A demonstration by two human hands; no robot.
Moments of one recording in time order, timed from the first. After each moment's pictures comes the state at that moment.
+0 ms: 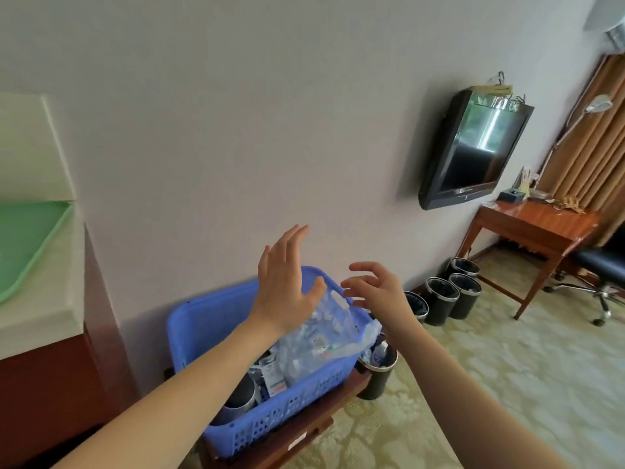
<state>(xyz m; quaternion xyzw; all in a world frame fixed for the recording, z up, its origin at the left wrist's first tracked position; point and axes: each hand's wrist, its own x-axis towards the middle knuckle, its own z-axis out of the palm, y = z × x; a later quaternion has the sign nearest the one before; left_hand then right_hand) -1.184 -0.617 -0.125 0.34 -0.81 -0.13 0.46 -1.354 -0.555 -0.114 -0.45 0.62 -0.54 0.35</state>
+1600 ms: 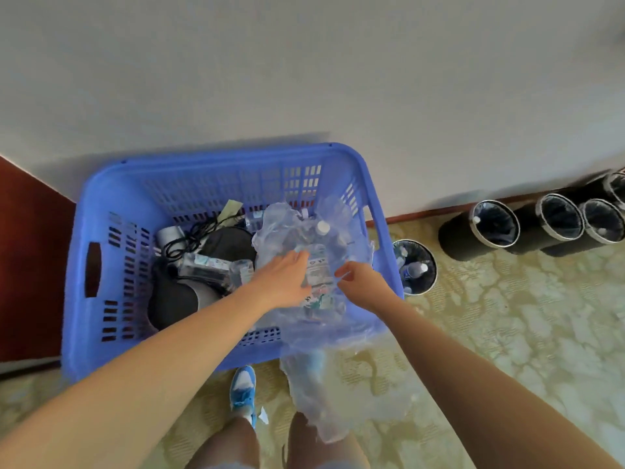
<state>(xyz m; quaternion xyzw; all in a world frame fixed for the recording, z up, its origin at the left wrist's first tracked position) -1.349 -0.839 -0.407 0.55 -0.75 -0.36 -0.11 -1.530 -0.834 -0.395 -0.57 0.69 0.03 0.44</state>
